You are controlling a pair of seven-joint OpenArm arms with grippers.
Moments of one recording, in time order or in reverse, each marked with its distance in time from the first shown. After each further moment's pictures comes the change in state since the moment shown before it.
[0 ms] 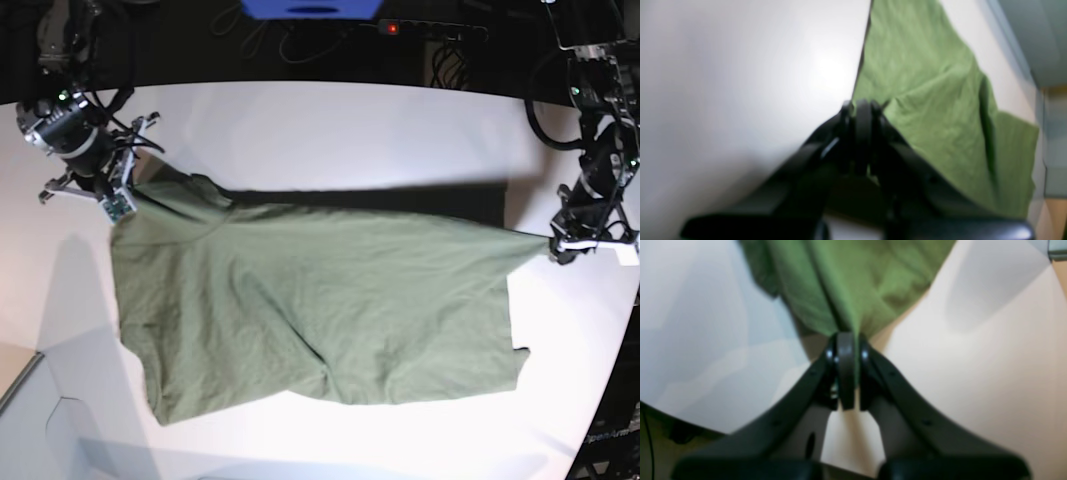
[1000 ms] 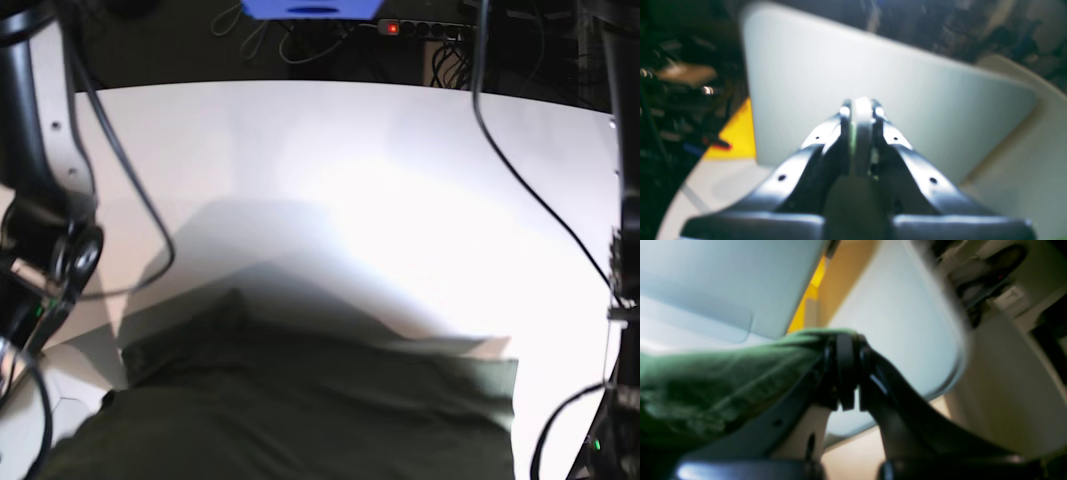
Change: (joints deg) left arm -78.5 -2.7 47.5 -33.8 4.4 0.1 -16.3; right arm 80.2 2.7 -2.3 -33.6 -17.3 0.2 4.0
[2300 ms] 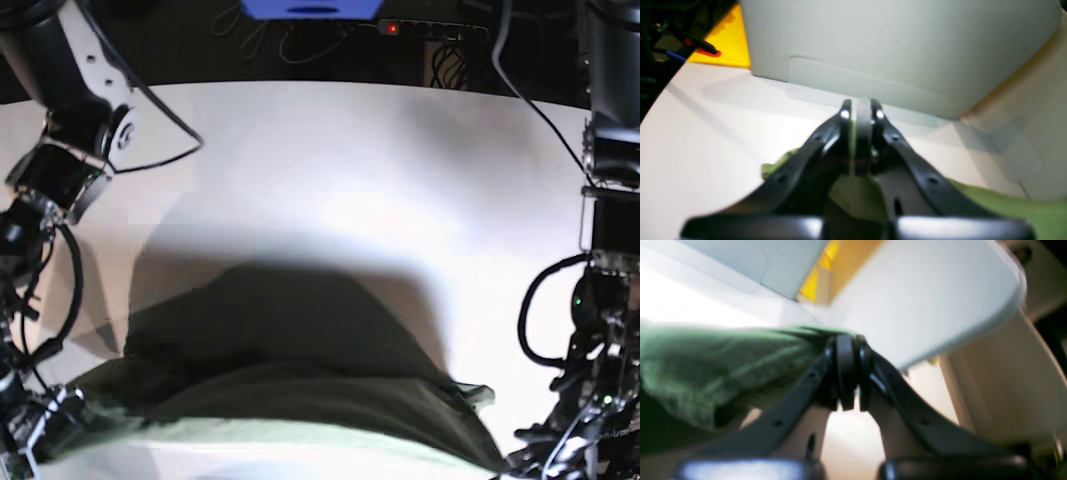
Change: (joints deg) left arm 30.0 -3.8 -11.0 19.5 0.0 0.1 7.7; right arm -29.3 -2.8 4.6 21.9 -0.4 0.2 2.1
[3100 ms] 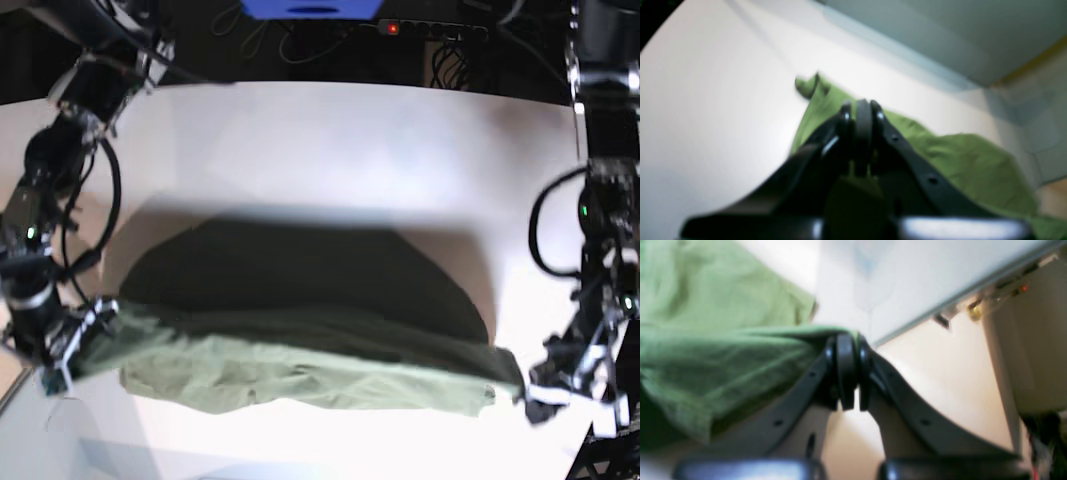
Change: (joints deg) left arm 17.1 -0.1 -14.3 9.0 -0.2 -0.3 5.9; right arm -14.4 -6.3 3.1 5.8 0.7 0.0 0.6
